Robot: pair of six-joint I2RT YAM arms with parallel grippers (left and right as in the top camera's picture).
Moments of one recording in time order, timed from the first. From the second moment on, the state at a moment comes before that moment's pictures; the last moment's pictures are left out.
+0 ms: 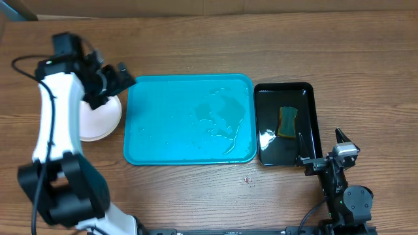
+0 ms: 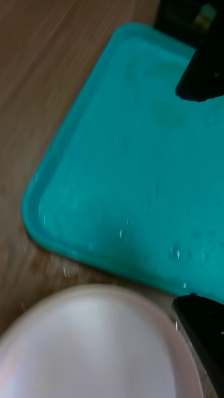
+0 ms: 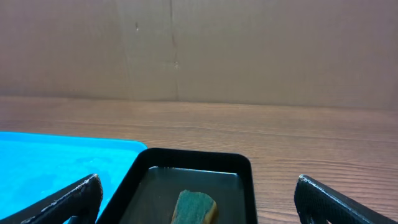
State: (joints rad) left arm 0.21 1.76 1.57 -1.04 0.30 -0.28; right arm 0.12 0.01 0.02 -0.04 -0.02 0.02
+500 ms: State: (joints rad) left arm 0.00 1.13 1.57 -1.04 0.29 -0.28; right arm 0.12 0.01 0.02 -0.04 -0.02 0.02
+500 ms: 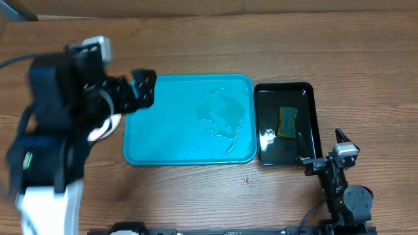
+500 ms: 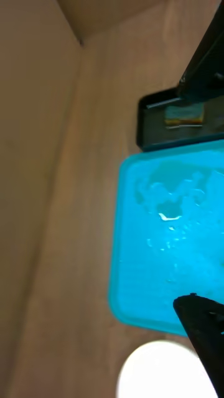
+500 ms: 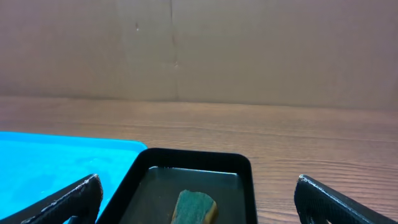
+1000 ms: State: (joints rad) left arm 0.00 0.62 1.27 -1.07 0.22 -0.26; right arm 0.12 0.01 0.02 -0.04 -0.02 0.02
